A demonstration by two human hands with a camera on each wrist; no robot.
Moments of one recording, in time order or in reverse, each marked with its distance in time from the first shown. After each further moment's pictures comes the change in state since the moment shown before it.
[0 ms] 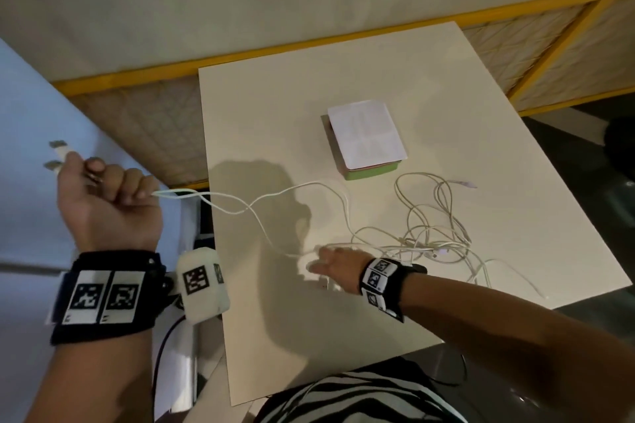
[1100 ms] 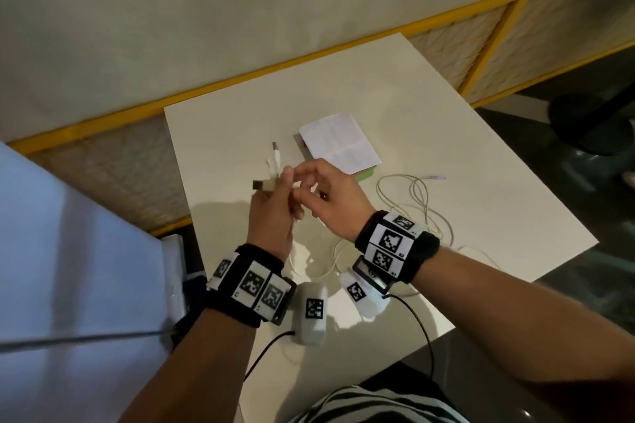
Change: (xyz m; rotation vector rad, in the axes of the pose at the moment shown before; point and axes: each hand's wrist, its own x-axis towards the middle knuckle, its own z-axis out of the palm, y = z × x) left_hand -0.043 -0.140 0.064 0.657 -0.319 -0.319; right_hand -0.044 -0.026 -0.130 1.014 1.081 0.080
